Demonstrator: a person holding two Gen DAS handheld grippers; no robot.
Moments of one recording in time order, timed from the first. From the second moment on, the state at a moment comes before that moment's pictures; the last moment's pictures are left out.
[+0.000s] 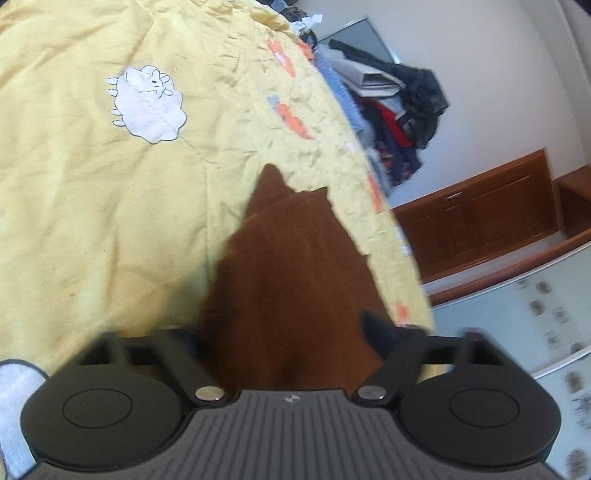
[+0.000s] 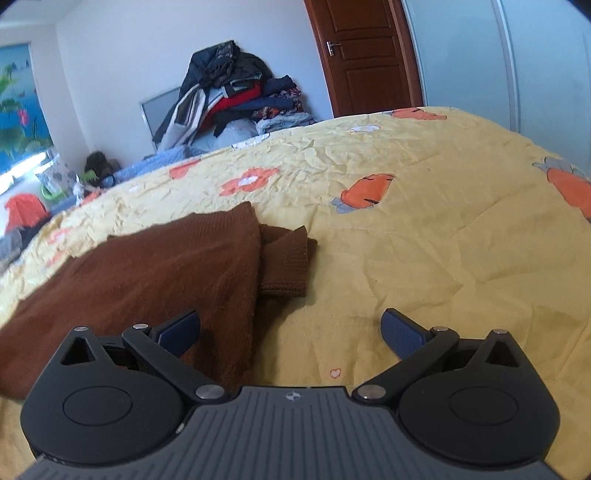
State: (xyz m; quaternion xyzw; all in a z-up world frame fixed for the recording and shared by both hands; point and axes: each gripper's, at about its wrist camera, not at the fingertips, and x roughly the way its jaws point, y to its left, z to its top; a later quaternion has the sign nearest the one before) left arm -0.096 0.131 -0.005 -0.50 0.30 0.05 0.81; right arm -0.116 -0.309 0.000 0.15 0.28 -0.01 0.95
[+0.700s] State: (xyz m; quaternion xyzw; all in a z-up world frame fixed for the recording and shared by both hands) left arm -0.075 -0.082 0.033 0.10 0.31 -0.16 0.93; right arm 0.064 -0.241 0.009 0.38 0.51 0.31 0.71
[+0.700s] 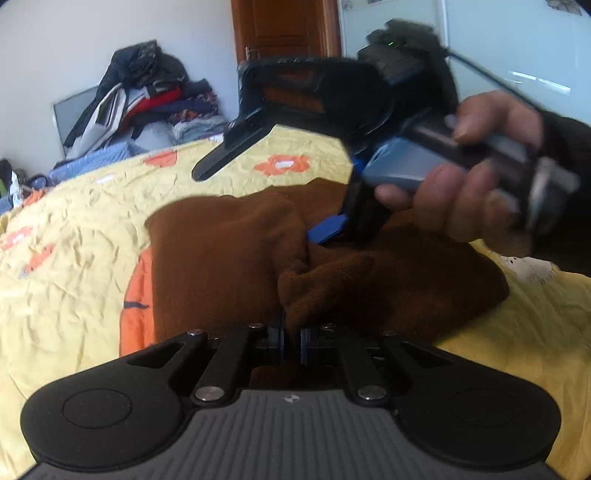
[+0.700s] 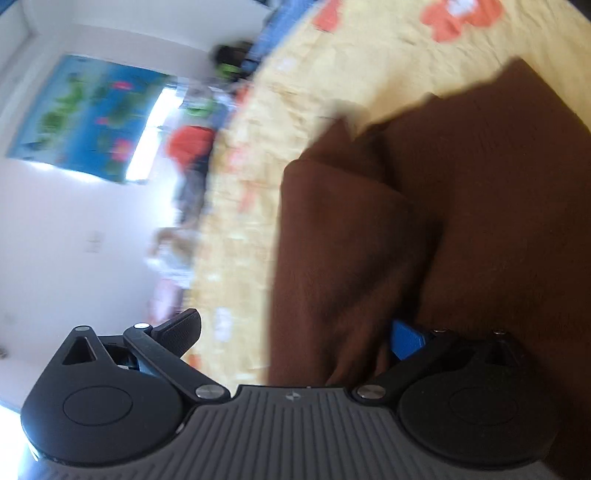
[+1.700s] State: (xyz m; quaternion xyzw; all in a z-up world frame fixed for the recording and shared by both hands) left arm -0.088 -0.179 0.003 0.23 0.22 -0.33 0.89; right arm 0.008 -0.387 -0.007 0.37 0.43 0.22 0.79
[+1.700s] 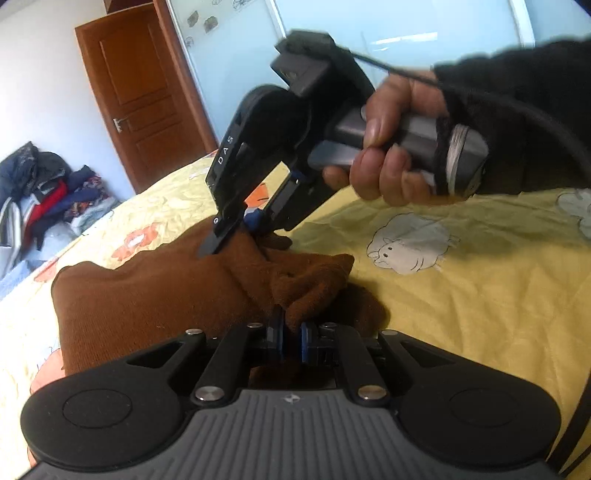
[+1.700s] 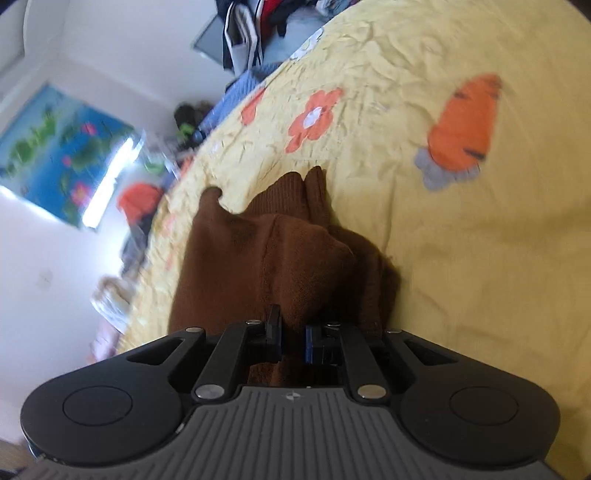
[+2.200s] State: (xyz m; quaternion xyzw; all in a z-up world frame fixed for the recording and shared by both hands) left arm 0.024 0.025 0.011 -0.25 0.37 -0.19 0.87; right arm 0.017 -0.380 0.011 0.32 0.42 0.16 0.83
